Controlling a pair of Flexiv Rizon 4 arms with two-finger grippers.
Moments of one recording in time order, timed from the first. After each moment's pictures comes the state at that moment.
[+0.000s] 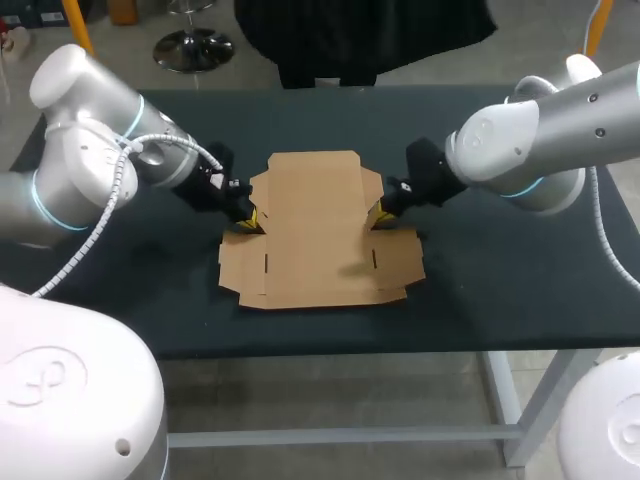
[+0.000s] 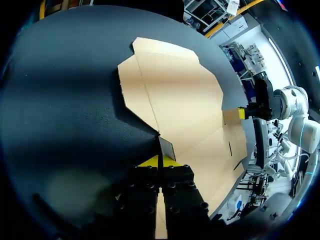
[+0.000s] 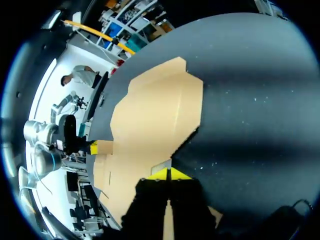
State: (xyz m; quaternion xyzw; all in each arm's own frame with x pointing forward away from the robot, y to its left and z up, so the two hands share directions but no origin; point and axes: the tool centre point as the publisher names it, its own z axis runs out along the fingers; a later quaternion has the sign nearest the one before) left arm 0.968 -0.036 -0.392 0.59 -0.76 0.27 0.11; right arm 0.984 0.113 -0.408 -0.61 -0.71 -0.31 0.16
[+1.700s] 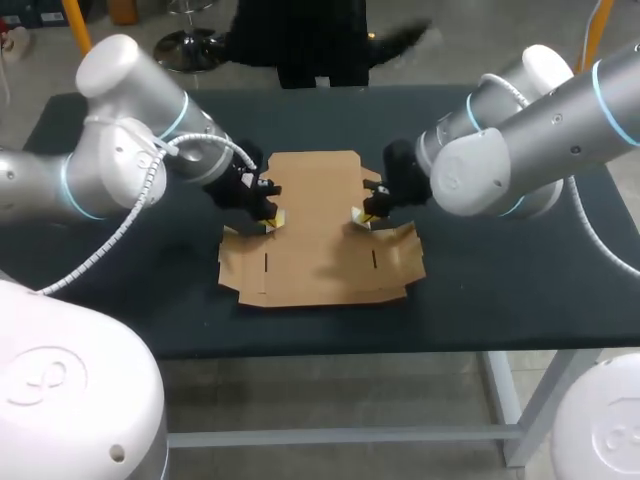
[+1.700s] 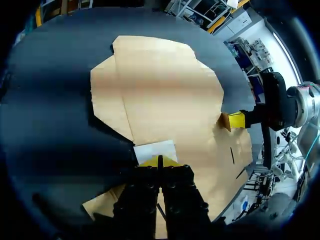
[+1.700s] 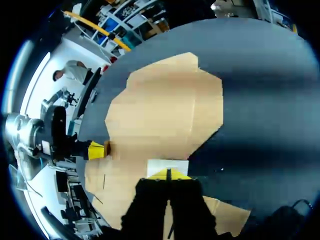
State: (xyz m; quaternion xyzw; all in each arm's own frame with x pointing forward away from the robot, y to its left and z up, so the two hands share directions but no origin) left arm 0.972 -0.072 -0.396 0.59 -0.77 0.24 0.08; right arm 0.981 0.138 -0.413 -0.62 -0.72 -0.28 0.11
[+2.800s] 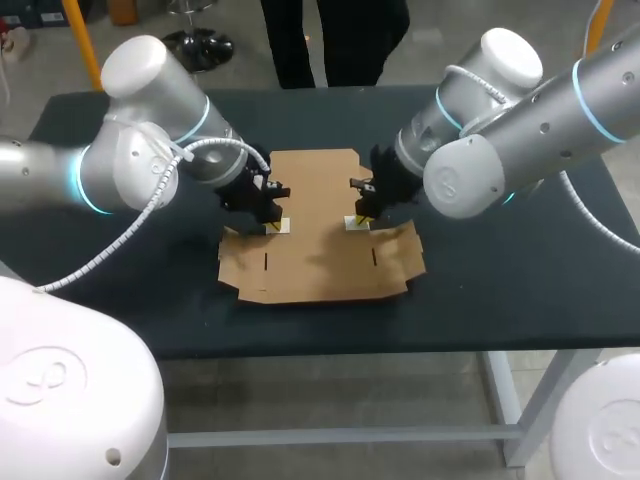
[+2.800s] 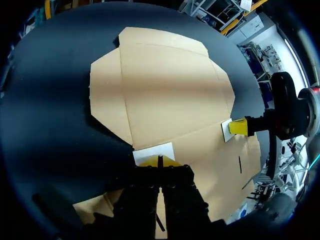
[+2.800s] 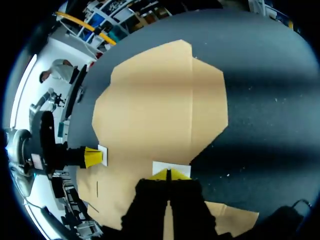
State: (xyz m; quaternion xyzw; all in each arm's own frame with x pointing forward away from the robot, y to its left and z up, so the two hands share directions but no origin) left arm 0.978 -0.077 -0.409 0.63 -0.75 0.21 0.06; right arm 0.989 0.146 -0.424 -0.65 -0.72 -0.22 0.11
